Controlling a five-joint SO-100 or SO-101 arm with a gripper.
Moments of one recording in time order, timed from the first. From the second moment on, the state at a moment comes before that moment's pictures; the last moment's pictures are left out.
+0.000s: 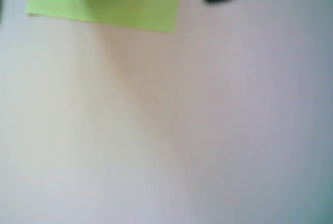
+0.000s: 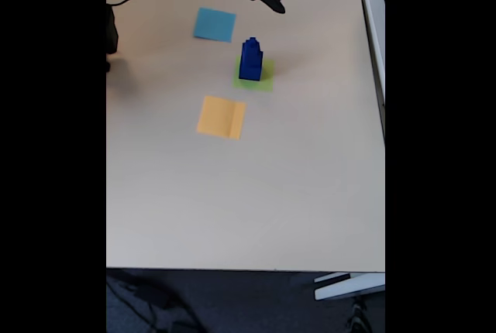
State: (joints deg) arm 0.4 78.9 61.1 59.9 82.4
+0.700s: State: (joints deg) arm -1.5 76.9 64.9 63.8 81.2
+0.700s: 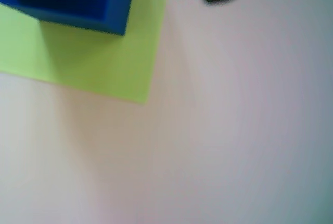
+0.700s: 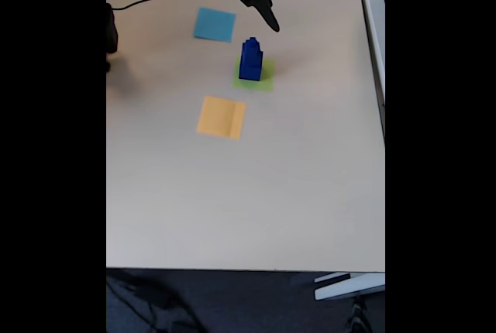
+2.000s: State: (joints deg) arm 6.8 78.9 62.8 76.1 78.5
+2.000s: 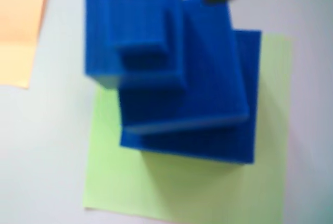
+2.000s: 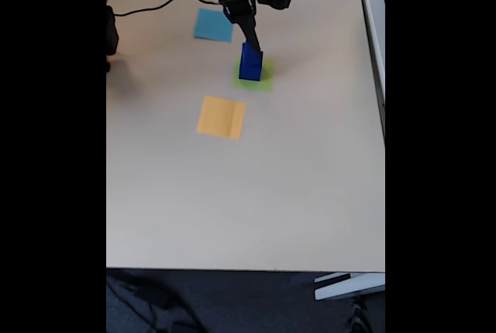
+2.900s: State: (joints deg) arm 5.1 78.9 64.2 77.3 81.2
